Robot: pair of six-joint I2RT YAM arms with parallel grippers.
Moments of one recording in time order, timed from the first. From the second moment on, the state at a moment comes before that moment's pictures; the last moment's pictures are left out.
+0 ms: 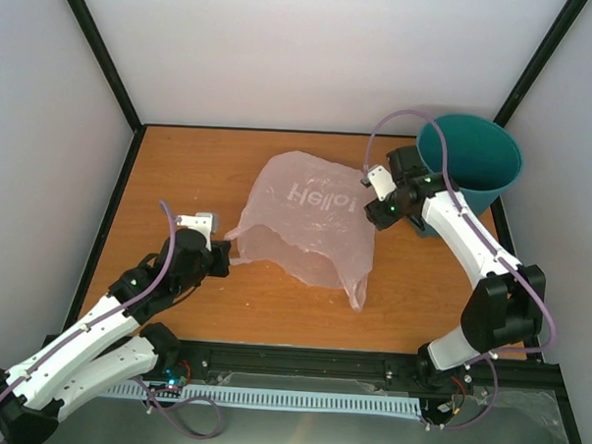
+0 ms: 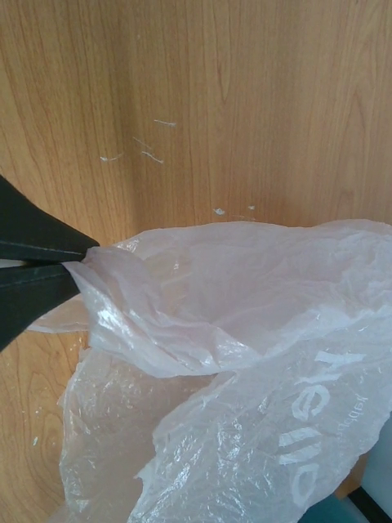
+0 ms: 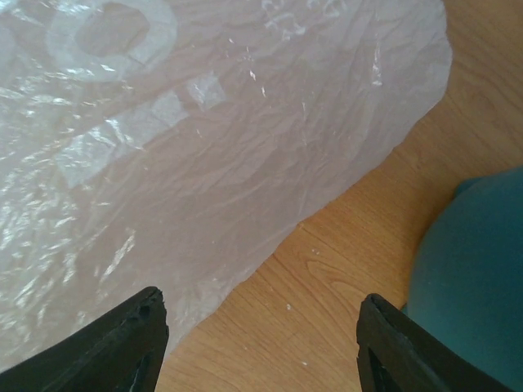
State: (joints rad) left arm -0.69 0.68 0.64 -0.57 -0.21 -0.57; right arm 0.31 1.51 1.32 -0.89 -0.06 -0.37
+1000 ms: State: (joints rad) left arm -0.69 0.51 0.63 -0.63 -0.41 -0.67; right arm 0.58 2.29 2.25 -1.05 -0.12 -0.38
